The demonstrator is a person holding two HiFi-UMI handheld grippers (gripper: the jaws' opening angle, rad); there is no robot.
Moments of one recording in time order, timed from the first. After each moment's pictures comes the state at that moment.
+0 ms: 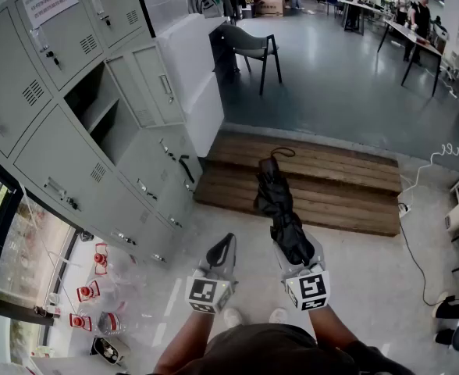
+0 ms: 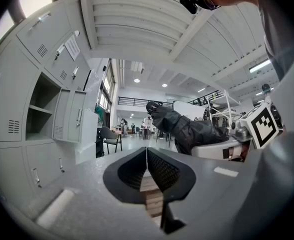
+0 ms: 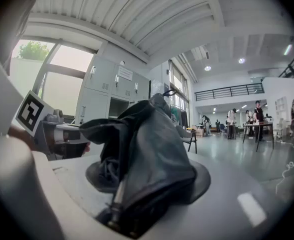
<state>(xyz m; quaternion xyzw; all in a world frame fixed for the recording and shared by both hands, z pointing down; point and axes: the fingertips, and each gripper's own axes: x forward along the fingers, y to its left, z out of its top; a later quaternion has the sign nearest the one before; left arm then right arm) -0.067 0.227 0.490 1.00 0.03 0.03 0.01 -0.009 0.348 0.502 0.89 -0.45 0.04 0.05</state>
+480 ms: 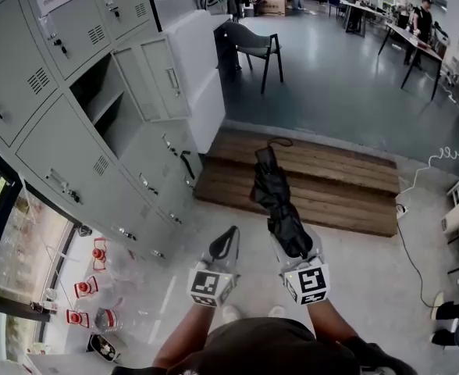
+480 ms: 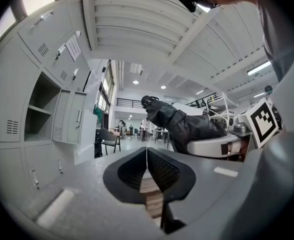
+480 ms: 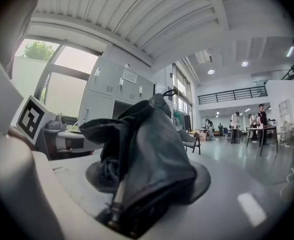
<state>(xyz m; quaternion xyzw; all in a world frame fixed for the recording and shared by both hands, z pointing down) -0.071 0.207 0.484 1.00 0.05 0.02 0.01 -0.021 0.314 0.482 0.89 -0.46 0.01 0.05</state>
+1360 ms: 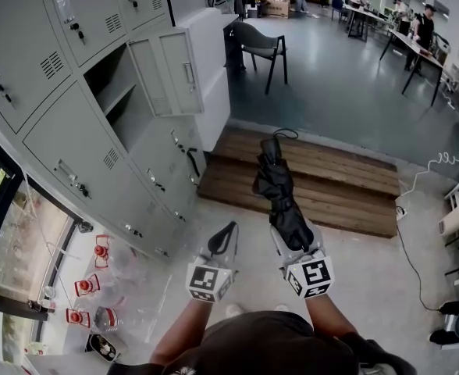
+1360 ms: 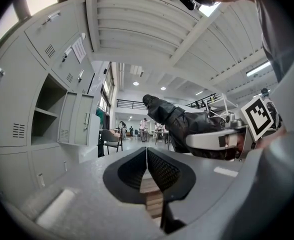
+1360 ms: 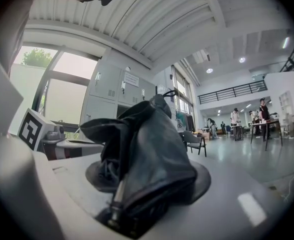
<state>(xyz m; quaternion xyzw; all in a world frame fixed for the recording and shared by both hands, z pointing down) -0.098 0.149 0.478 1.00 0.04 0.00 0.01 -0.042 0.258 0.469 0.88 -0.47 0.01 0.01</state>
